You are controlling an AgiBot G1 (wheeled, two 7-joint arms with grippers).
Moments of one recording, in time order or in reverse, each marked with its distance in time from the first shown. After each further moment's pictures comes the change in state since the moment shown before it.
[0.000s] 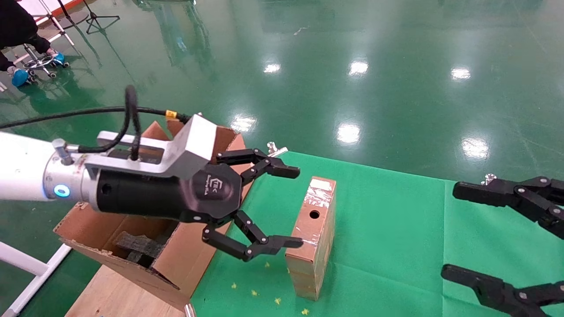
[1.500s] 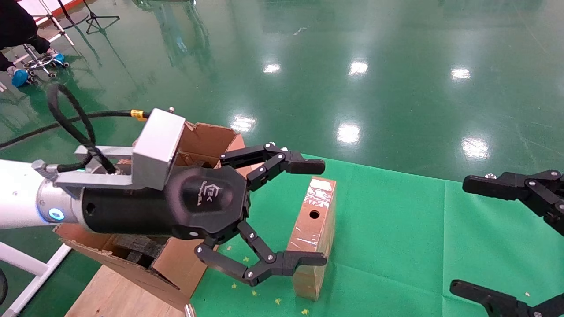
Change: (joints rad) left arm 0.203 0.050 -0.120 0.007 -0.304 -0.007 0.162; right arm 0.000 0.000 0.000 0.001 0.000 0.000 0.001
